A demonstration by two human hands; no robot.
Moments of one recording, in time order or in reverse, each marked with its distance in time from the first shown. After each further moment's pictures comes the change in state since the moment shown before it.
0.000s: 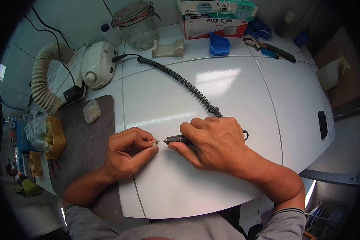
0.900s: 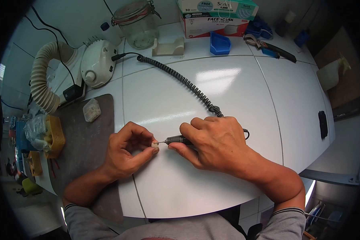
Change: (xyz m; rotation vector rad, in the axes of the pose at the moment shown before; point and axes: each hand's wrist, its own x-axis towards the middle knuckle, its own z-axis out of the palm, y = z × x) left_hand 0.000 0.004 -0.001 -0.013 -0.015 -0.143; right_hand 0.000 -0.001 -0.001 -0.014 -0.005 -0.004
